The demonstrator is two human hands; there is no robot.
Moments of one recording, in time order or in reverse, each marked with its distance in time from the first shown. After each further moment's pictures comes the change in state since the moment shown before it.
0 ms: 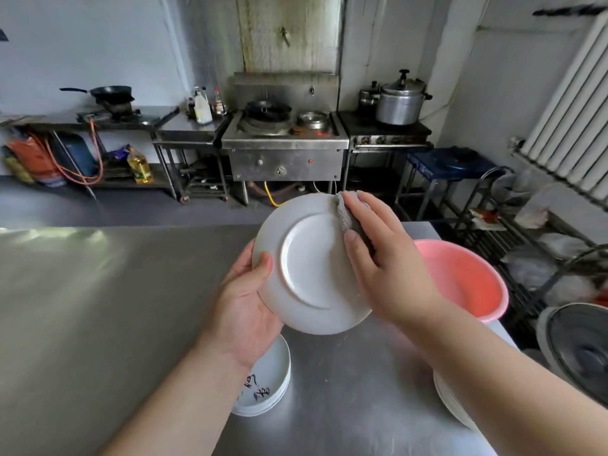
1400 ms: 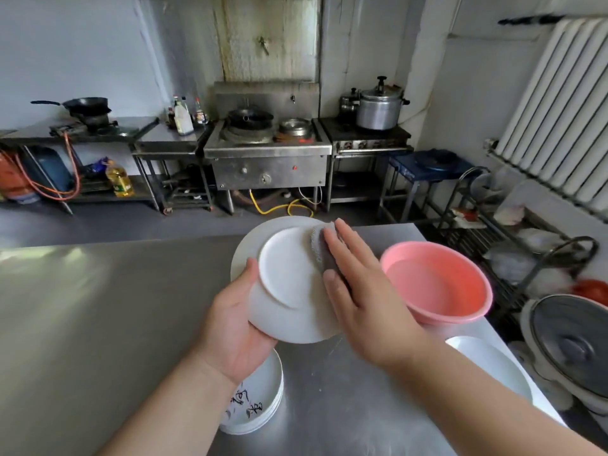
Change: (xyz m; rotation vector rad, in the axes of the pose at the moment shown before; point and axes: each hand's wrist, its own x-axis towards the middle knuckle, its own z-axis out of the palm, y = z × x) left_hand 0.012 -0.008 -0.011 0.048 -0.097 -0.251; right_hand -0.031 -0.002 0.012 -0.008 -0.150 0.029
